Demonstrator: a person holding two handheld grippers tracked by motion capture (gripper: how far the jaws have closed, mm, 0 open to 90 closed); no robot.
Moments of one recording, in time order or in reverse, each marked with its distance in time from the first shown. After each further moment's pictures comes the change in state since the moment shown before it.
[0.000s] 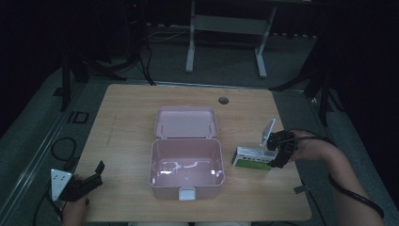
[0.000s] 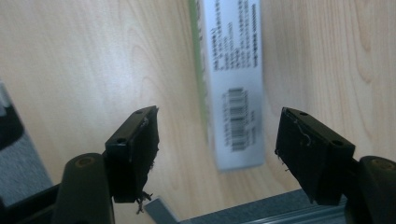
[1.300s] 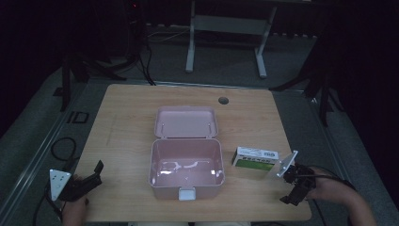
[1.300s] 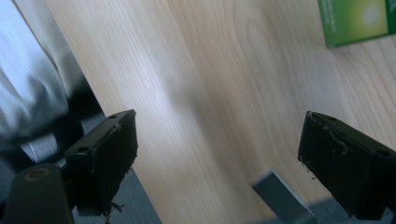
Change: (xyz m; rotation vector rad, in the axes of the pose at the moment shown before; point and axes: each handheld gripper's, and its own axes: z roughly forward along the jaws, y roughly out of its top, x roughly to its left) left arm 0.001 0.001 -0.001 -0.003 0.022 -0.007; right arm 0.073 -0.074 0.039 -0.036 0.118 0.203
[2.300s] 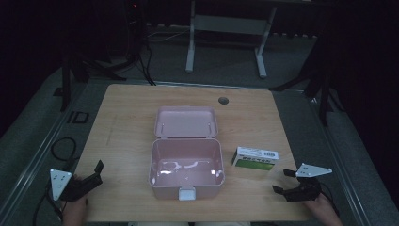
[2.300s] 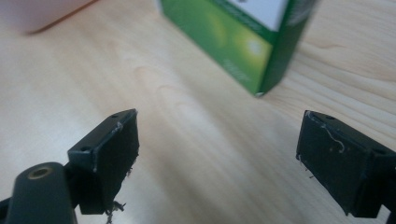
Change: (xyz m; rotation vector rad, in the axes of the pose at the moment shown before) left arm -0.001 0.000 0.000 0.004 0.021 0.015; right arm -0.003 -0.063 0.056 -0.726 -0.117 0.330
